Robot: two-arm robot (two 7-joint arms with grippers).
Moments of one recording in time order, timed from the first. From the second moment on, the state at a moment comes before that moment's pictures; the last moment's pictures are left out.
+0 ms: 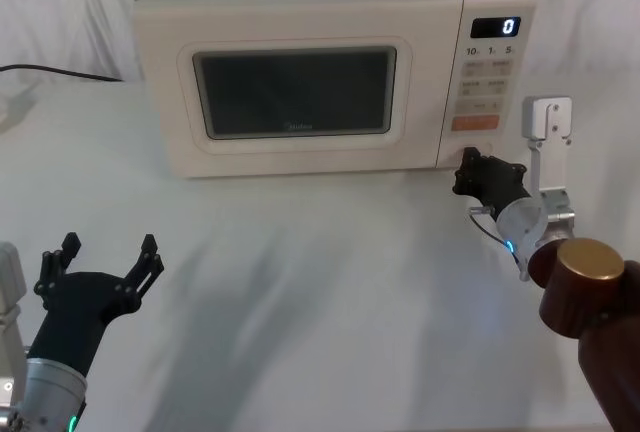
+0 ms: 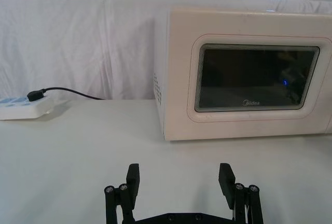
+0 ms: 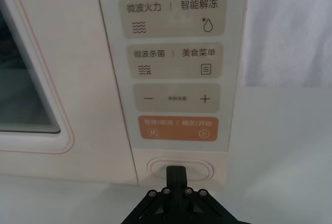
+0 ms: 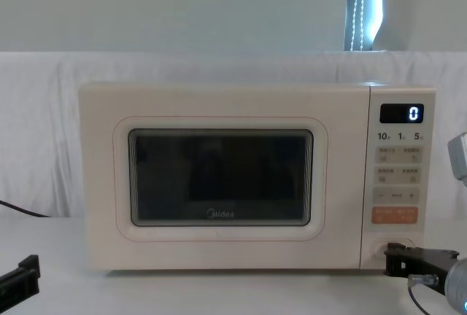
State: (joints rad) left arm 0.27 0.24 0.04 -1.85 -0.25 -0.02 -0.02; right arm 0.50 0.01 -0.11 -0.91 0.11 -0.05 0.12
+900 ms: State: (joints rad) left arm 0.27 0.24 0.04 -1.85 -0.25 -0.02 -0.02; right arm 0.53 0.01 -0.09 -0.86 0.10 -0.06 0.11
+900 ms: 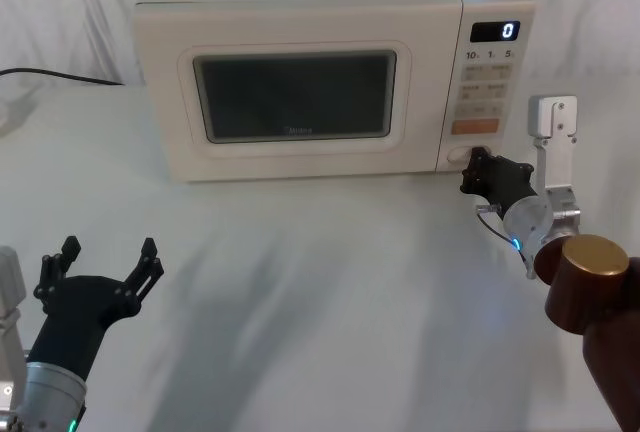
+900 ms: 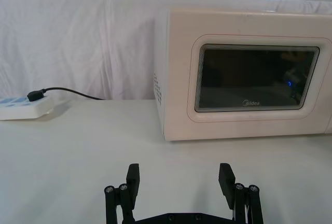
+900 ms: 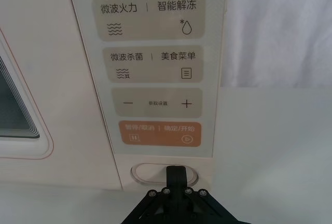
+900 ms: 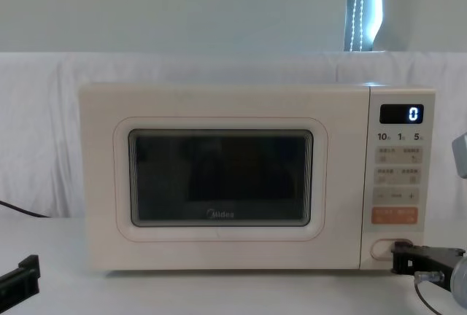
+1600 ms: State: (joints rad) left arm 0.27 0.24 0.04 -1.85 -0.25 -0.02 -0.02; right arm 0.58 0.00 -0.09 -0.79 0.09 -0.08 0.11
